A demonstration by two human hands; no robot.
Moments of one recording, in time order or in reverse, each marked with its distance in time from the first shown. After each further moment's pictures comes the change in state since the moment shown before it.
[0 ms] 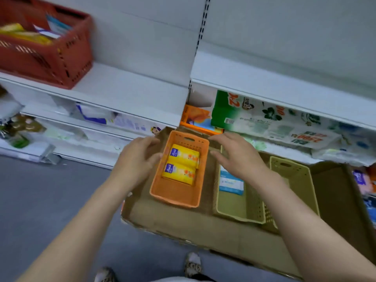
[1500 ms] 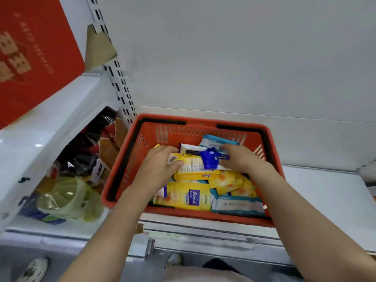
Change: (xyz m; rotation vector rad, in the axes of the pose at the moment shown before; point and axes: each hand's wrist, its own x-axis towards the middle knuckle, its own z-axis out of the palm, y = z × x) left_hand 0.506 -0.413 -0.485 0.260 -0.108 0.134; right_hand 0.702 -0.436 0.115 0.119 -0.271 0.316
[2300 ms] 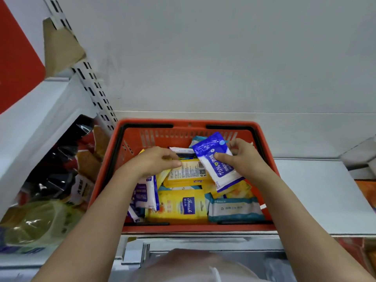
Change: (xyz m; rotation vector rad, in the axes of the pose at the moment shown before) left_hand 0.075 -0.013 -0.002 -0.110 -0.542 -0.046; right_hand -0.028 0.006 0.002 0.875 0.220 0.215
